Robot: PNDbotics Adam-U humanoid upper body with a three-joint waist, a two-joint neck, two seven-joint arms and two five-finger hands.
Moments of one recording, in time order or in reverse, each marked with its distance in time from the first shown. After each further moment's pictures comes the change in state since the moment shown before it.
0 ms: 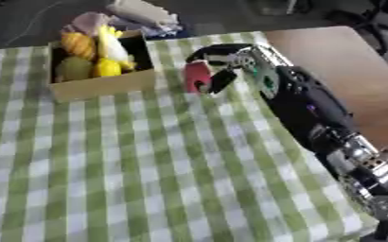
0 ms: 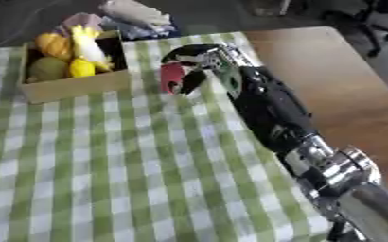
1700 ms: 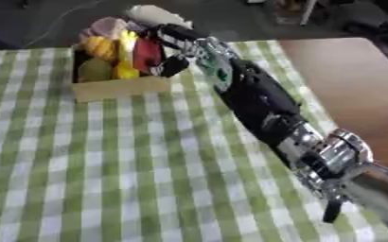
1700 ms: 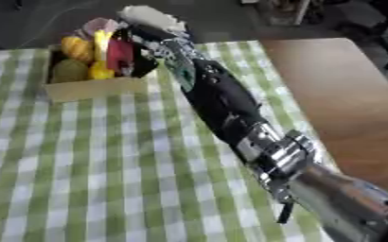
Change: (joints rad) left arm -0.012 -0.044 -0.024 0.000 0.018 0.011 -0.039; right arm -0.082 0.106 -0.035 0.094 -0.048 0.054 -0.307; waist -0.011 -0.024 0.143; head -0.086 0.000
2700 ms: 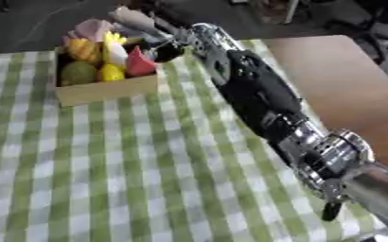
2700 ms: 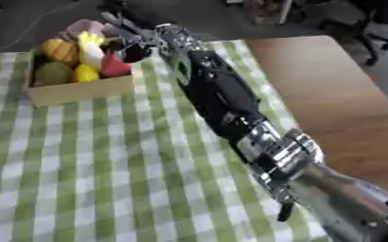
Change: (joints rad) left arm 0.000 0.000 0.010 0.002 -0.001 0.001 0.003; right arm -0.016 -0.025 0.043 -0.255 -0.060 -0.058 -0.060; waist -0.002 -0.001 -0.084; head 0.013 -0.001
